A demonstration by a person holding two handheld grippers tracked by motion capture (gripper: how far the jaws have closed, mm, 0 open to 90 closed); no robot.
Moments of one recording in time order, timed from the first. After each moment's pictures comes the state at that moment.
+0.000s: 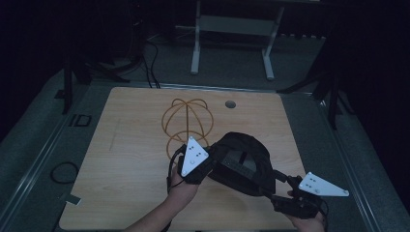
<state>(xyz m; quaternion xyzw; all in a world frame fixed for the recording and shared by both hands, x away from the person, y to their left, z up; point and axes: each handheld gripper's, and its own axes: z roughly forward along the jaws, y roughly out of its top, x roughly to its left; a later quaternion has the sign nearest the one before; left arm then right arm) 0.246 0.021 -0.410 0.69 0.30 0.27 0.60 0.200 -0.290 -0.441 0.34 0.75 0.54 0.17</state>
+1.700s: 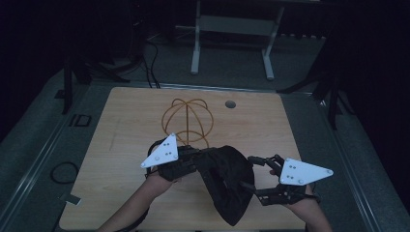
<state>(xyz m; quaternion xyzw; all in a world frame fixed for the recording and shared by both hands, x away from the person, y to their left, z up) 0.262 0.078 -0.404 0.70 0.10 0.13 0.70 0.223 -0.235 -0.381 0.11 0.81 0.54 0.17</state>
